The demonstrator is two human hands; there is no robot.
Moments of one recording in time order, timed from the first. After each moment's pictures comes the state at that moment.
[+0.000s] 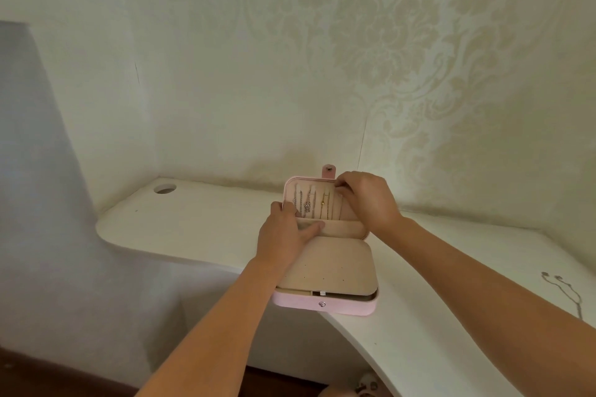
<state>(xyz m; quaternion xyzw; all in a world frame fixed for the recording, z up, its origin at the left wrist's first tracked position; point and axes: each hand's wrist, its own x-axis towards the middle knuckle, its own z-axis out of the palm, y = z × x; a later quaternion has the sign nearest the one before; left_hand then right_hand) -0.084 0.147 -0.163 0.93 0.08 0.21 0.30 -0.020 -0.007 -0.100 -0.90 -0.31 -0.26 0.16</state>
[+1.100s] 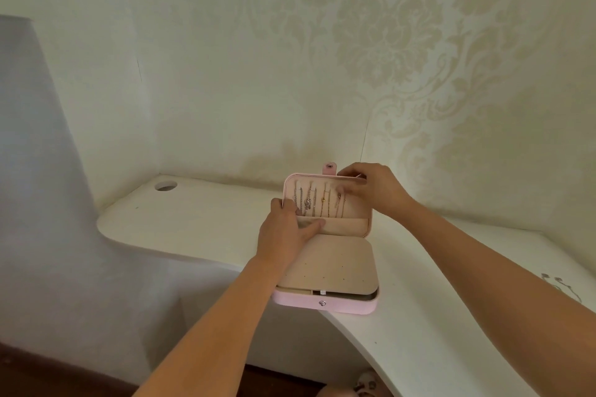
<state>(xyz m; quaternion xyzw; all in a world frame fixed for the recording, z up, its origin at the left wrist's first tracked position) -0.087 0.147 -0.161 0.92 0.08 0.22 0.30 -0.003 -0.020 -0.084 -0.89 -0.28 -0.08 0.36</state>
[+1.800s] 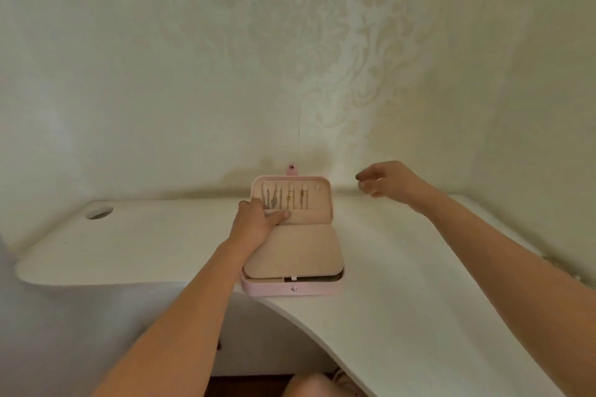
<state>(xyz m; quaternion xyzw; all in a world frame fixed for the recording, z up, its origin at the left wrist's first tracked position) -0.053 0.121 -0.147 0.93 0.05 0.09 0.36 -0.024 -0.146 -0.076 -0.88 -0.10 -0.01 0.46</state>
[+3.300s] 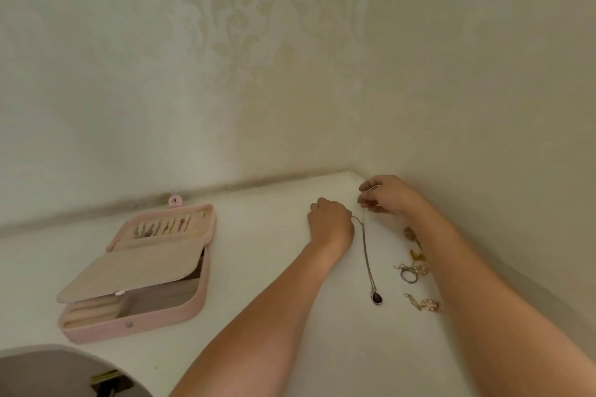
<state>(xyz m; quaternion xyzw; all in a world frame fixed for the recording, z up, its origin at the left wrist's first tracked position) -0.029 -0.234 -0.179 0.97 -0.11 0.05 0.20 -0.040 -0.350 -0.132 -0.81 0.13 0.00 0.58</state>
